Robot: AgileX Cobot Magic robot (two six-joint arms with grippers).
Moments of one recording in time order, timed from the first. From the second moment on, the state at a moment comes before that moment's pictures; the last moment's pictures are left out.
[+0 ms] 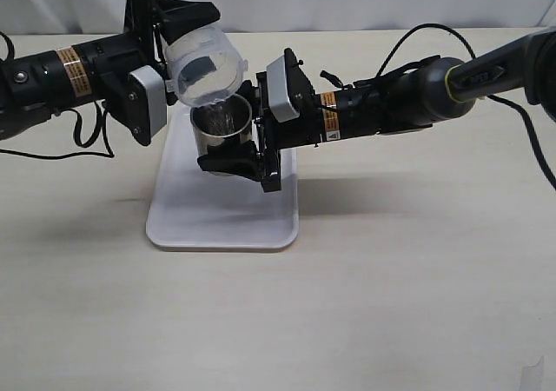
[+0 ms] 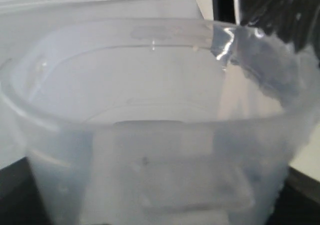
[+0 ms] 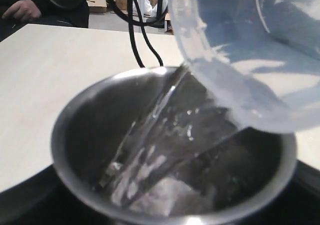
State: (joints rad) left arm -0.19 1.94 -0.91 0.94 -1.06 1.22; right arm 0.34 2.30 -1.35 -1.43 -1.17 0.59
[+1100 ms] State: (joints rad) left arm -0.19 1.94 -0.91 0.96 -1.14 1.37; right arm 0.34 2.30 -1.35 -1.43 -1.17 0.59
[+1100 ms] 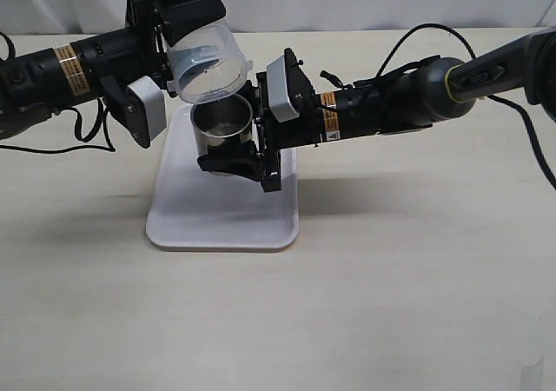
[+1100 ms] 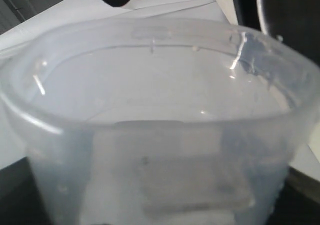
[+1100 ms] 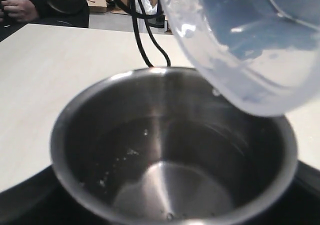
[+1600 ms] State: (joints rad) left arm -0.19 1.94 -0.91 0.97 -1.14 1.37; right arm 0.34 2.30 -1.35 -1.43 -1.17 0.59
